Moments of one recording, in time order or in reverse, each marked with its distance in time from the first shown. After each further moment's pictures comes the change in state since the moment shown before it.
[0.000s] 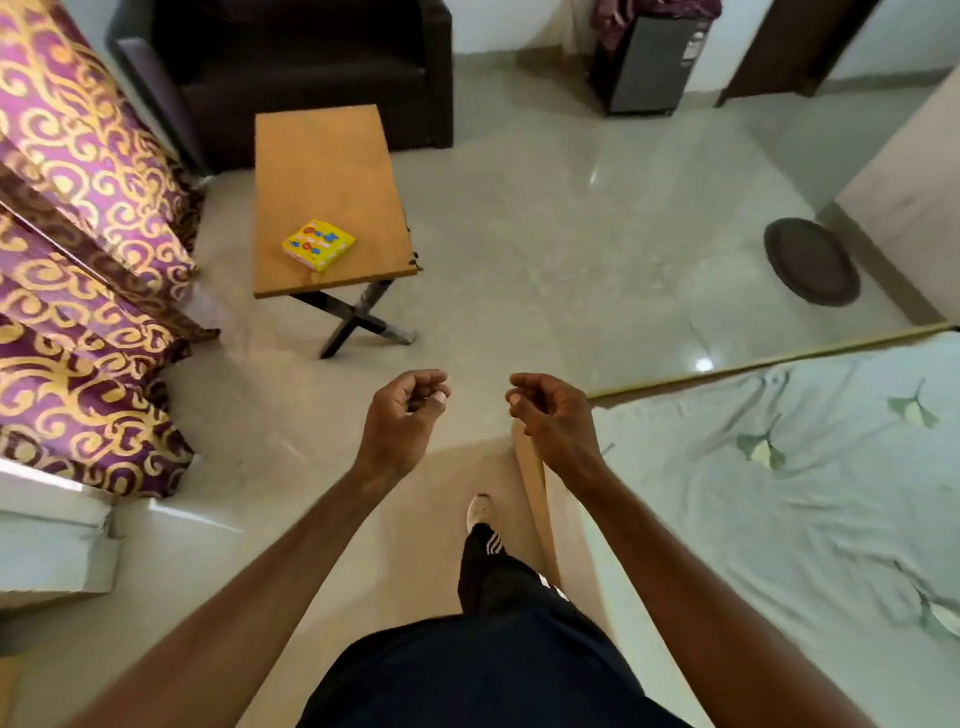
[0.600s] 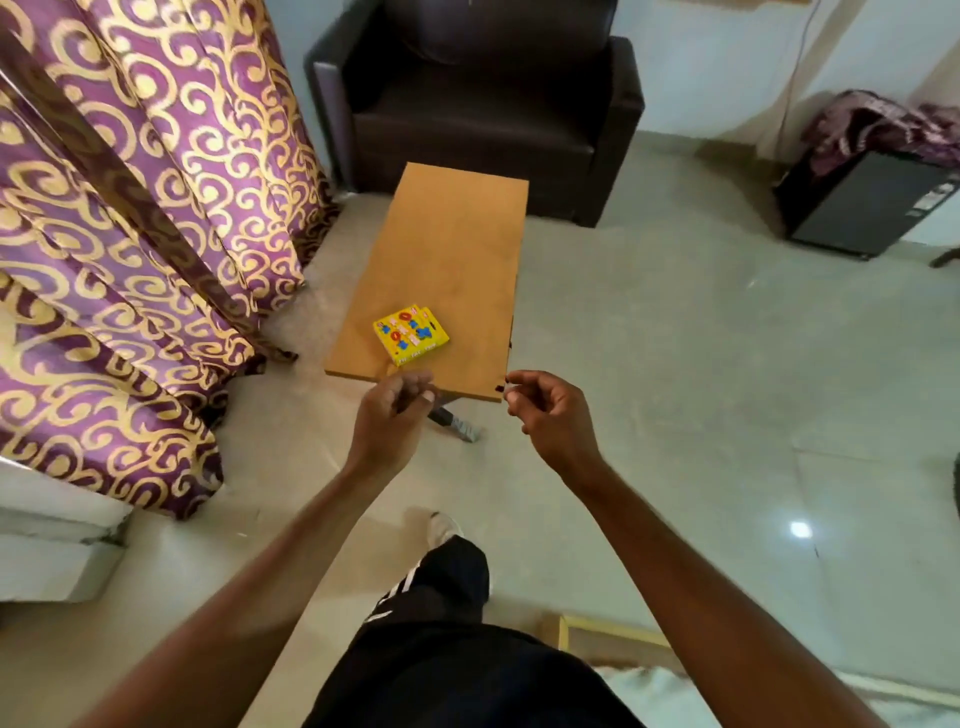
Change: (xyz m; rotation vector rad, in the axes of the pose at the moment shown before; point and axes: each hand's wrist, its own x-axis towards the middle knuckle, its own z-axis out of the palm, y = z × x) left_hand 0.368 0.039 -0.092 -0.115 0.424 -0.026; right_hand 0.414 -0.131 0.149 -0.108 -0.371 -0.146
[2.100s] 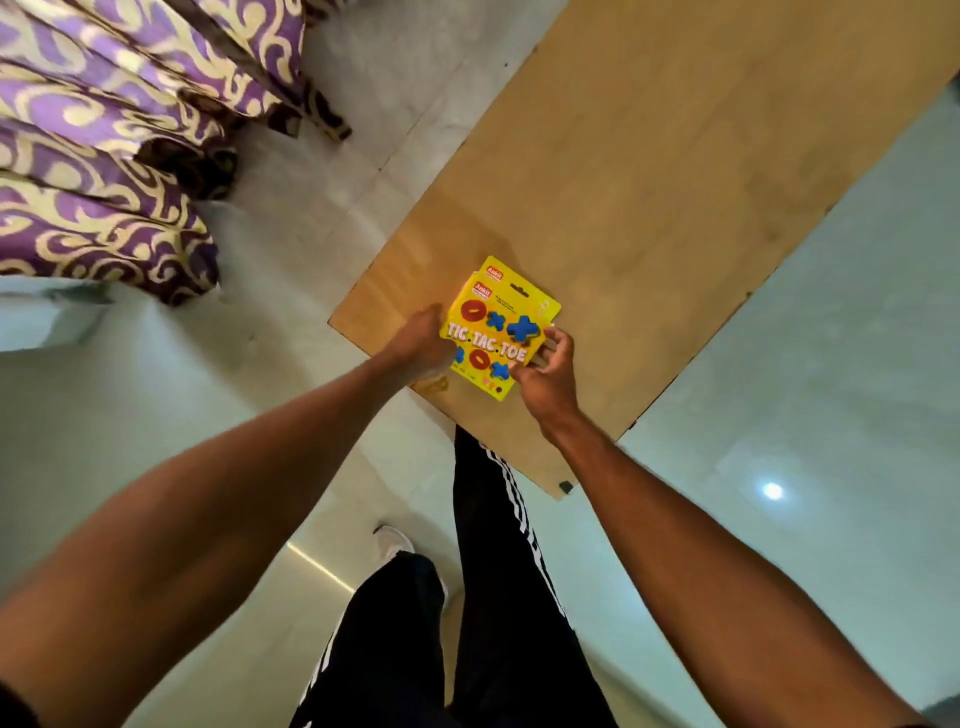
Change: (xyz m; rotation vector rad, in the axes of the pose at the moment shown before) left_hand 0.492 -0.275 -0.018 0.429 -0.191 -0.990; right_hand 0.495 0.202 0.260 -0.132 -0.426 0.734
